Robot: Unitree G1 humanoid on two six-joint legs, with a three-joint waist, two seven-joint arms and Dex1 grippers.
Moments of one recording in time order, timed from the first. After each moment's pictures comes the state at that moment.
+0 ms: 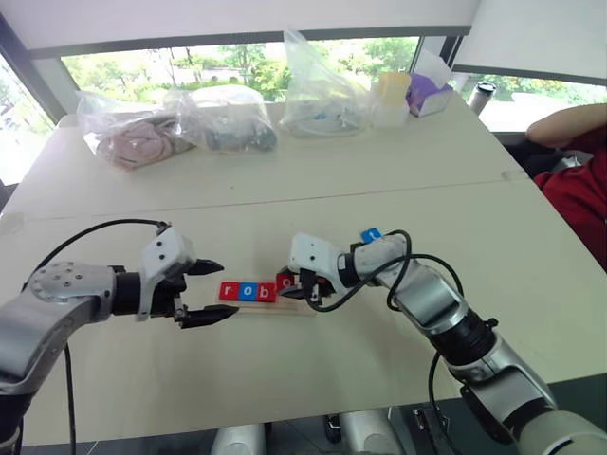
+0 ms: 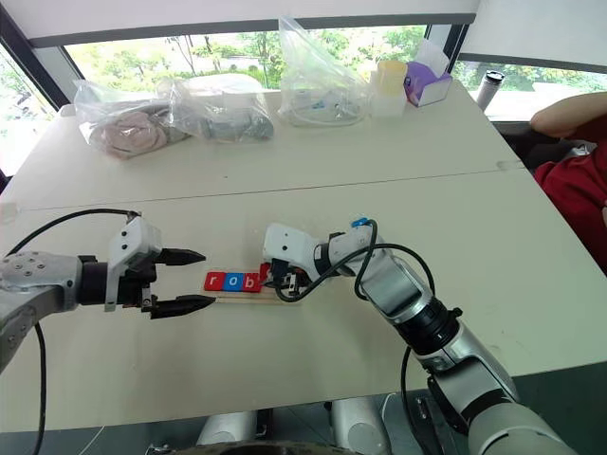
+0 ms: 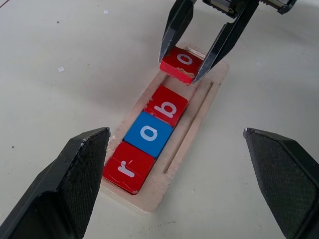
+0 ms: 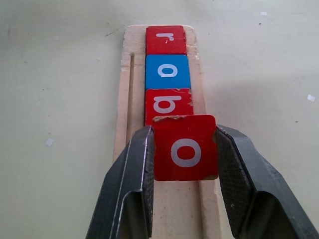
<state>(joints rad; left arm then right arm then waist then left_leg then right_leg) -0.09 1.00 0.13 -0.47 -0.61 0.72 -1.00 -0.62 -0.40 0.51 -0.19 0.02 0.71 1.00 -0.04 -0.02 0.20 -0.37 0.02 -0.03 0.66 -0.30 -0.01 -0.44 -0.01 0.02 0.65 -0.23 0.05</state>
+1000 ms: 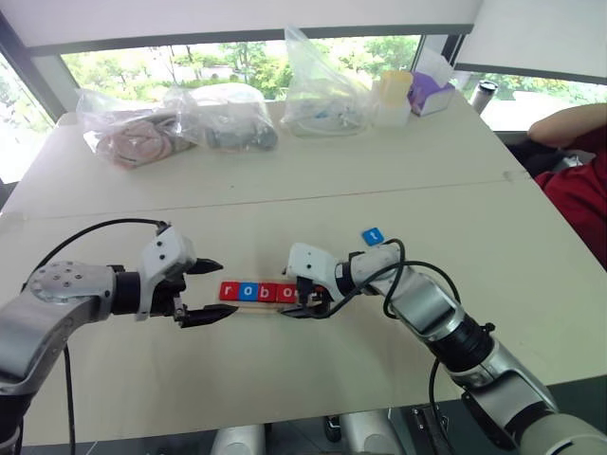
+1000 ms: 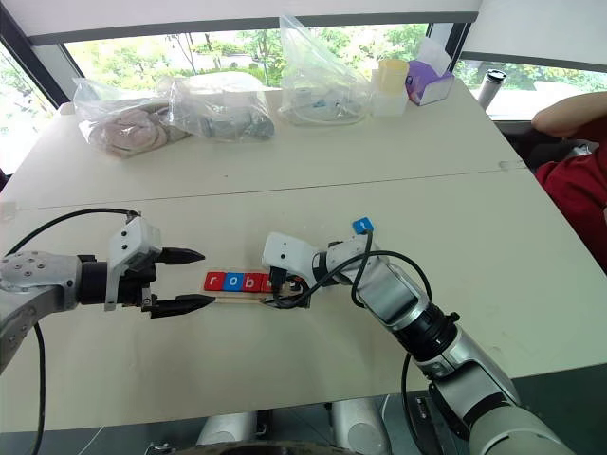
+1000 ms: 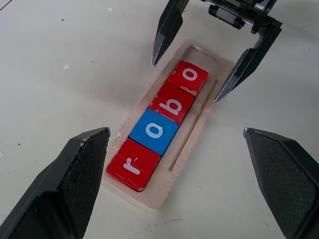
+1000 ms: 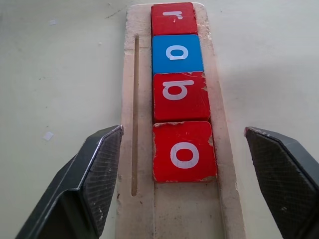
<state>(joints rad) -0.09 1.00 0.13 -0.47 -0.60 0.72 -1.00 -0.60 -0.40 0.54 -0.20 0.02 0.73 0.95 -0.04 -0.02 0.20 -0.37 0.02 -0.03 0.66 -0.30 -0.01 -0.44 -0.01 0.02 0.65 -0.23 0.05</state>
